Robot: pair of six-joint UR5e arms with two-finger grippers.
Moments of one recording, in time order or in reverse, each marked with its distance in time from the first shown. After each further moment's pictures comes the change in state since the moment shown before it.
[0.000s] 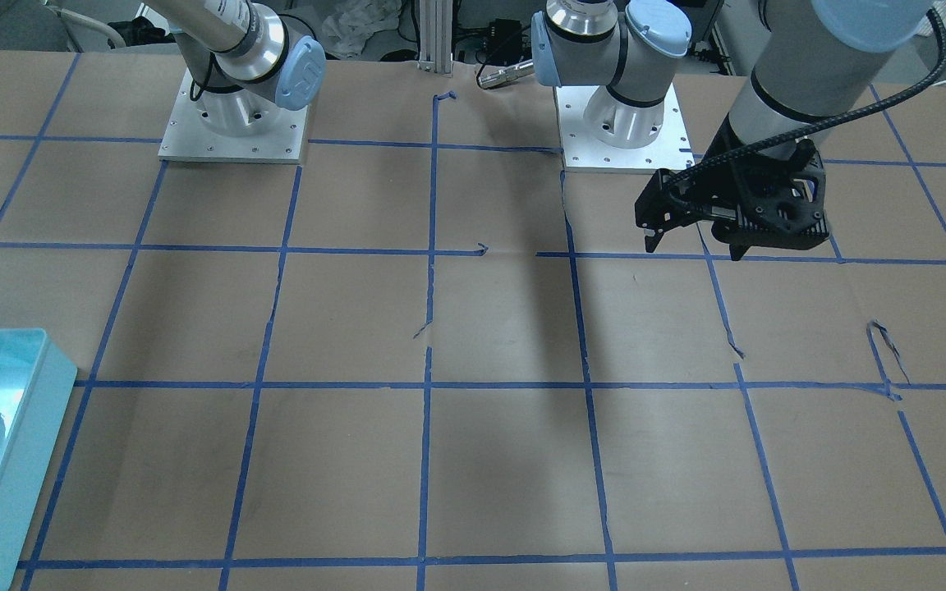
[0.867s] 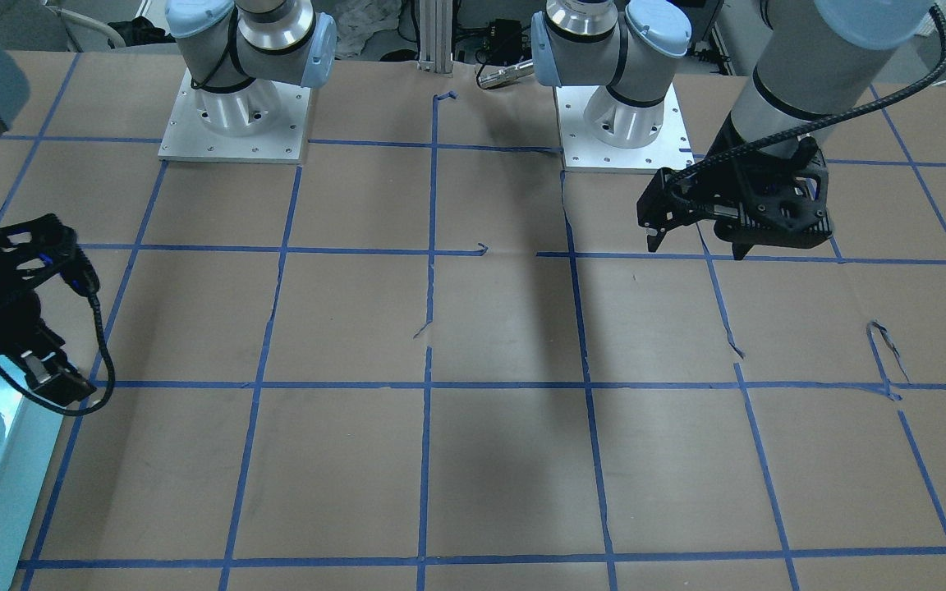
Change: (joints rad) left arm 0.003 0.000 0.000 0.001 0.004 0.003; right arm 0.359 -0.203 -0.005 0.205 -0.065 1.098
